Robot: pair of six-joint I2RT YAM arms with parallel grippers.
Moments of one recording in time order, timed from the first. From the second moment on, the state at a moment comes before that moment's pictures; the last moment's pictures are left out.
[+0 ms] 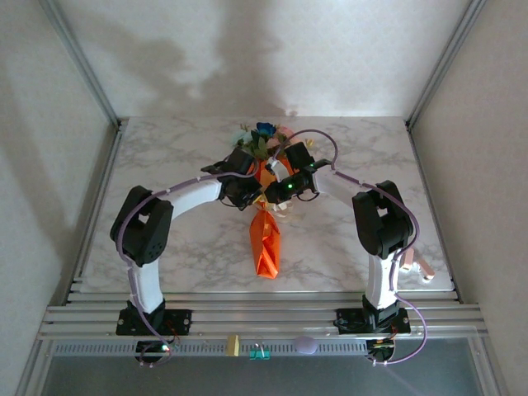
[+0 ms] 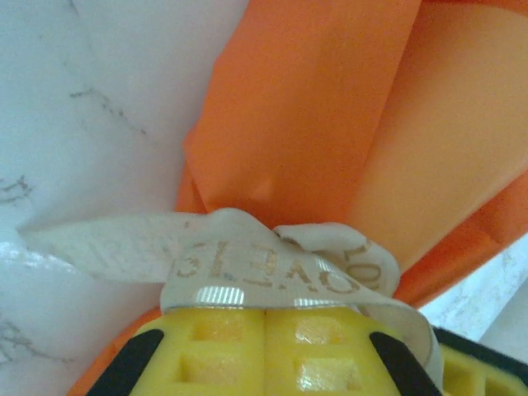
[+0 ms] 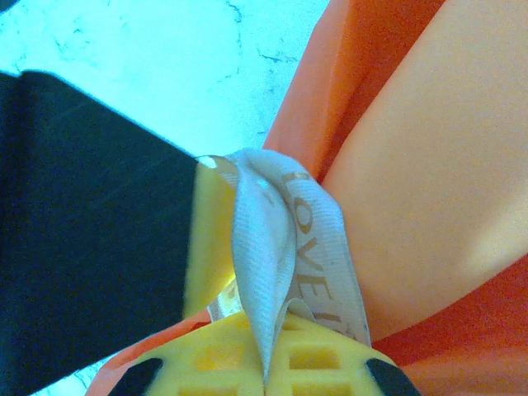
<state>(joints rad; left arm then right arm) -0.54 1.90 1.32 -0.44 0.20 -1.27 0.53 1.96 1.38 -0.49 -0.55 0.02</state>
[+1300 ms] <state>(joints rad) -0.53 1.72 1.05 -0.26 0.37 -1.55 0.58 1.87 1.28 -0.44 -0.49 0.04</state>
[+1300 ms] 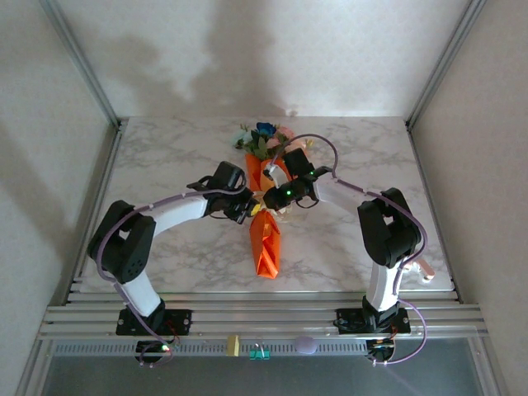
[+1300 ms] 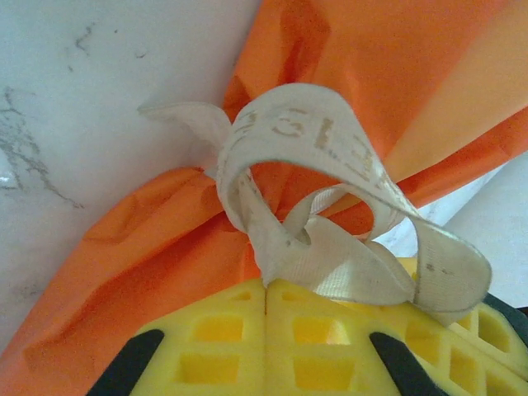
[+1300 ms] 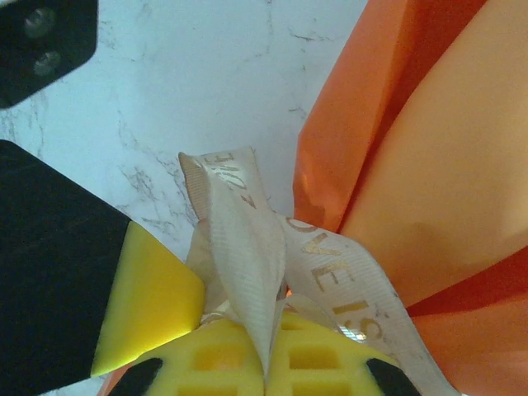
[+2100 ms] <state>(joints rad) -0.45 1.47 0.87 -0.28 0.39 -1.64 0.58 1.86 1.25 -0.42 -0.49 0.04</state>
